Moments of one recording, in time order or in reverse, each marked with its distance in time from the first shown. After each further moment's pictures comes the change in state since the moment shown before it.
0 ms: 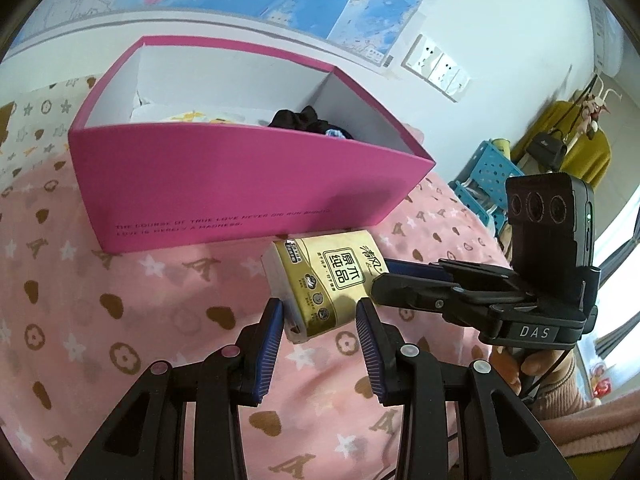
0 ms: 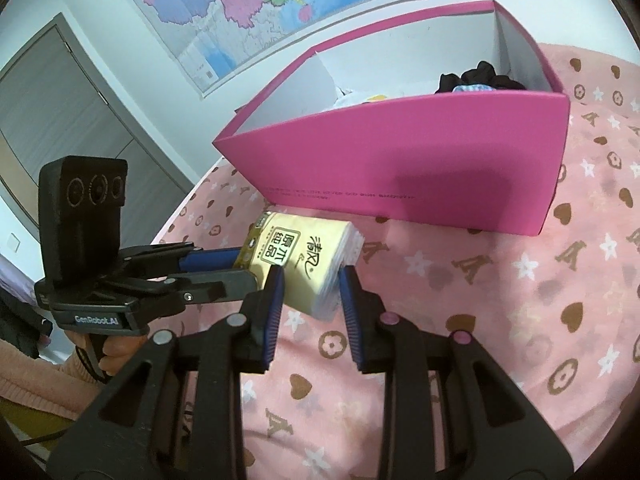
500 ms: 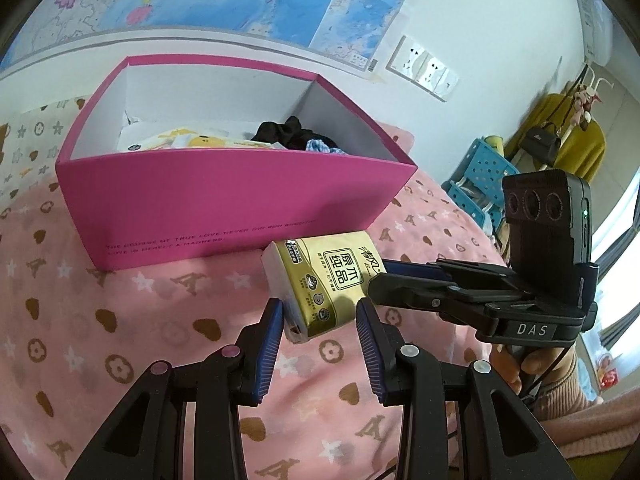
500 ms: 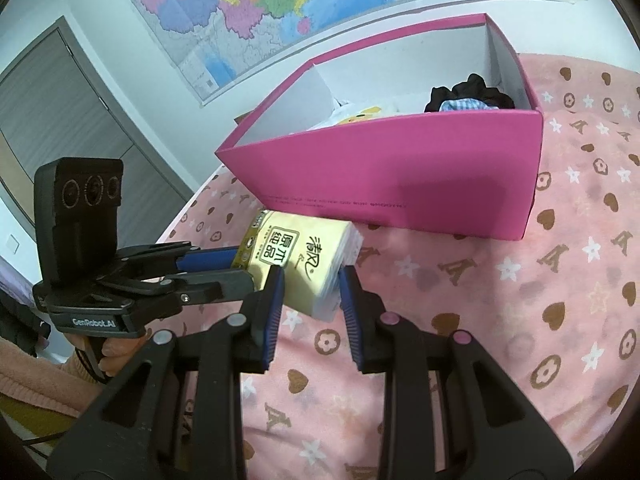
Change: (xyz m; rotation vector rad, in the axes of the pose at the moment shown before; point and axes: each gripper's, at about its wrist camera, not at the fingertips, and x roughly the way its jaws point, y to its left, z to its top) left arm -0.002 -0.014 0.005 0.044 -0.019 0.000; right arm -0.013 -0.001 0.000 -0.003 -0.025 -0.011
